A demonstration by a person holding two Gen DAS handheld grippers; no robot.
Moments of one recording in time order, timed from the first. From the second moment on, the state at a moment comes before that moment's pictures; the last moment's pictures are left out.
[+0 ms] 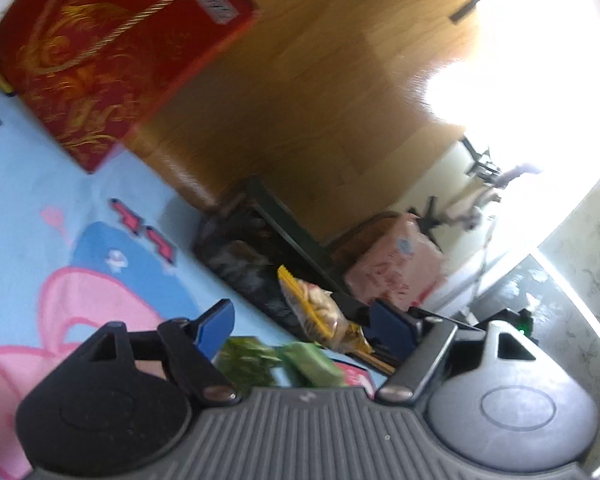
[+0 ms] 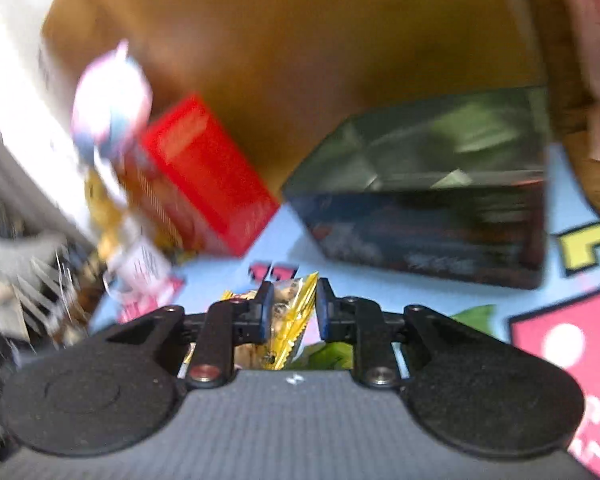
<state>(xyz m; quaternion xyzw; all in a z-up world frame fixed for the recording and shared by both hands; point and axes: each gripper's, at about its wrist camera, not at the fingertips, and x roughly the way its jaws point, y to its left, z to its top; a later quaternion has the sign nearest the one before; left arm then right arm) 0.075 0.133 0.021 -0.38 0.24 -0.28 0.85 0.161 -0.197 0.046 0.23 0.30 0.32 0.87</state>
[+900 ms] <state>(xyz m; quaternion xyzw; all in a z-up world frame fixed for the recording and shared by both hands) 0.170 0.067 0.098 -0.23 0.26 -0.23 0.91 0.224 -0.247 0.066 0.23 0.20 0.24 0.92</state>
